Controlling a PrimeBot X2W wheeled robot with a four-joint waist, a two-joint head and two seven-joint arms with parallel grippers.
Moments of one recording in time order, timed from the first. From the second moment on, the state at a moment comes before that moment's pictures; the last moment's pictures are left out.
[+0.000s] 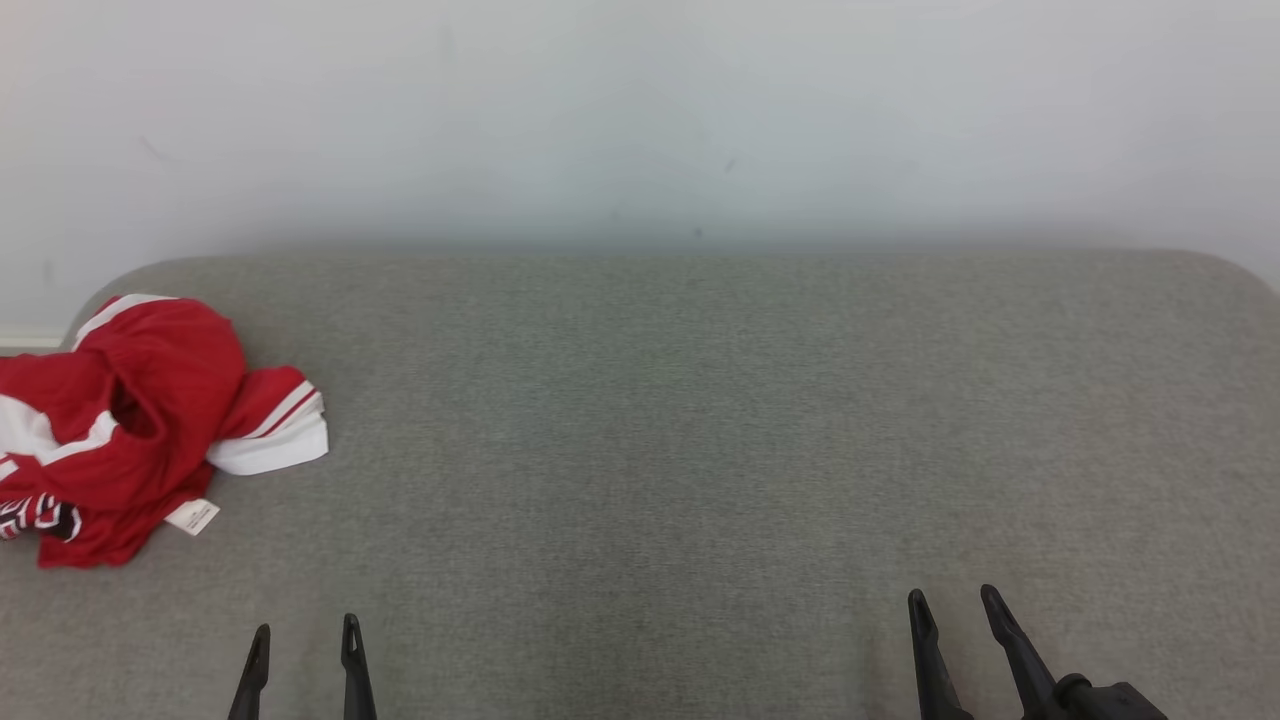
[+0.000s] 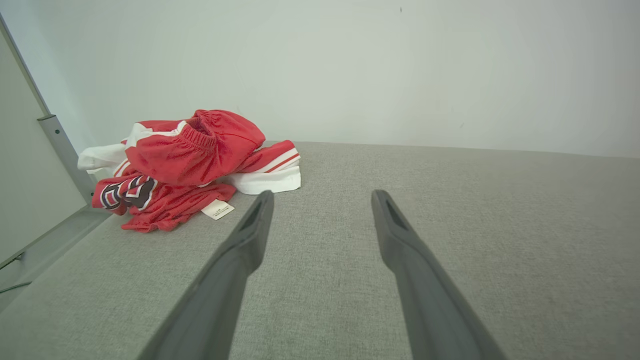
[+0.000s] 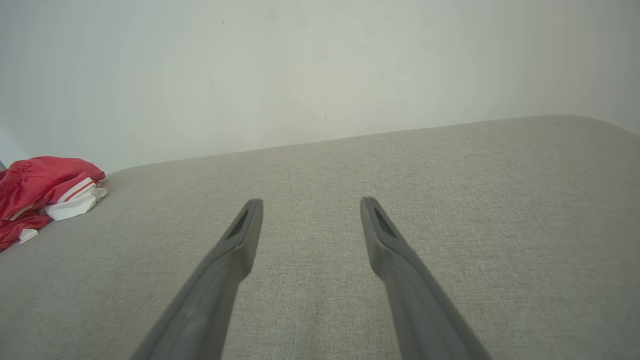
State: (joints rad) left arm 0.11 0.05 -0.01 0.10 -0.10 0.05 -0.26; right arm 0.10 -0.05 0.04 0.16 0.18 0.13 -0.26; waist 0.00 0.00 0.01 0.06
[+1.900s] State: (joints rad) left arm 0.15 0.05 0.05 0.09 -0.10 0.04 -0.26; right arm 0.13 -0.05 0.08 0.17 0.19 0.13 -0.26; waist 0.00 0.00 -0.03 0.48
